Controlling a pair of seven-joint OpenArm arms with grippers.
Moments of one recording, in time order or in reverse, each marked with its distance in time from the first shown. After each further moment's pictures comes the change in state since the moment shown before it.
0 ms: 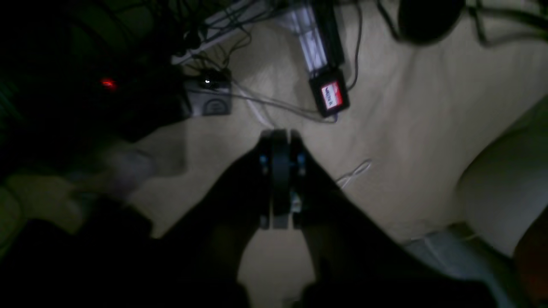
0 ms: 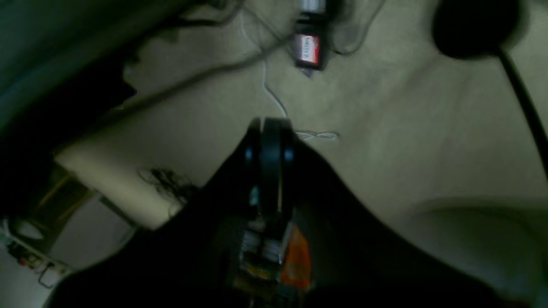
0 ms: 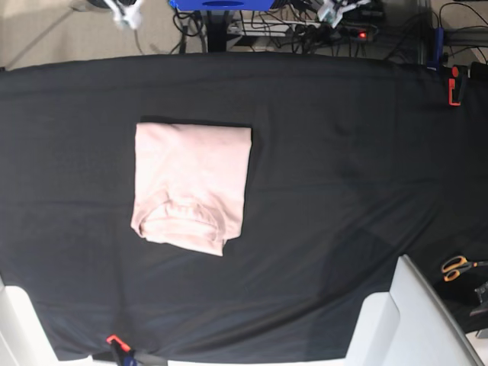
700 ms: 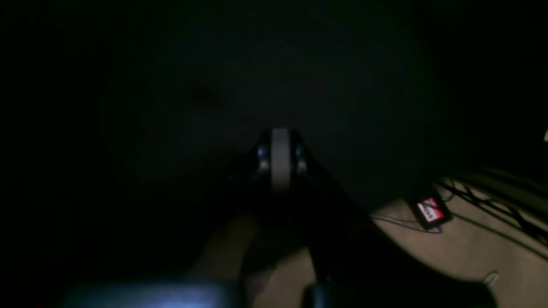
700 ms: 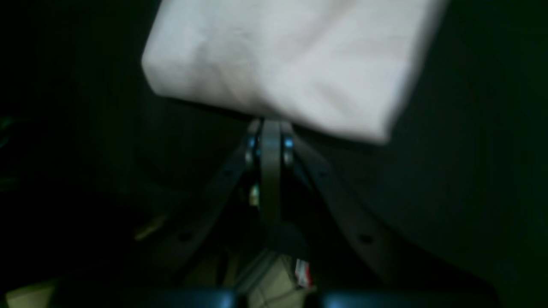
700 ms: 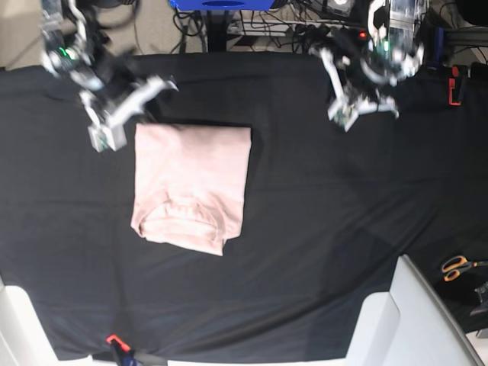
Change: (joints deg) left arm 2.2 -1.7 -3.3 51.5 -0.3 -0.8 18.8; right arm -1.7 -2.6 13.7 48.7 -1.7 0.1 -2.5
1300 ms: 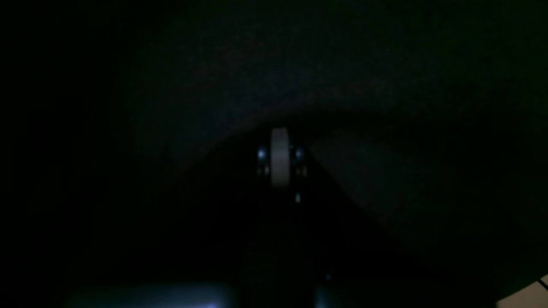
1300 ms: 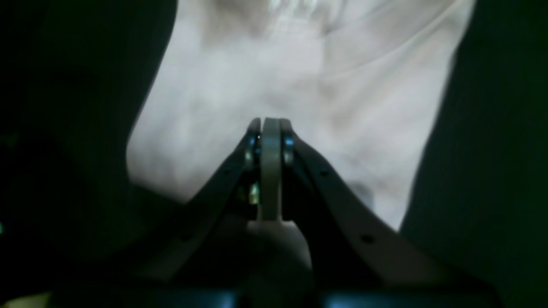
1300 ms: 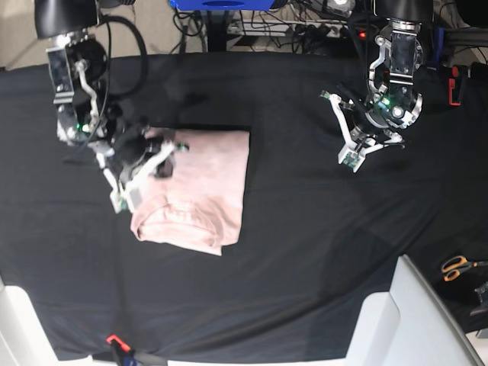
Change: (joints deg) left arm -19.5 0.0 0.3 -19.2 -0.2 0.6 8.7; right arm 22.7 -1.6 -5.3 -19.5 0.1 -0.1 -3.3
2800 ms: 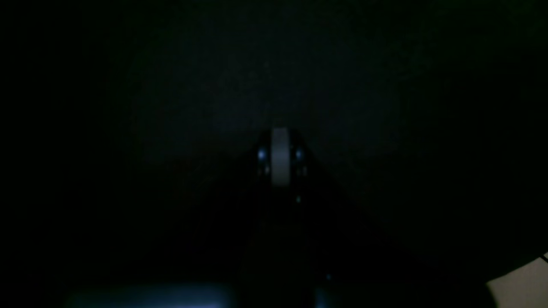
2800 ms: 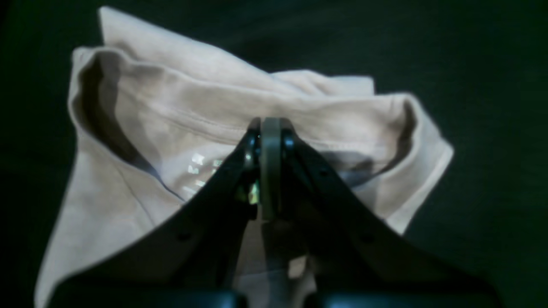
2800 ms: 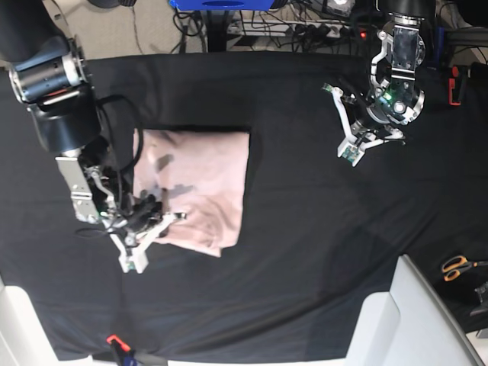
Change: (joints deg) left arm 1.4 -0.8 0.0 2.0 0.2 -0.4 1.1; right arm 30.9 0.6 -9.9 -44.8 0.4 1.9 17.8
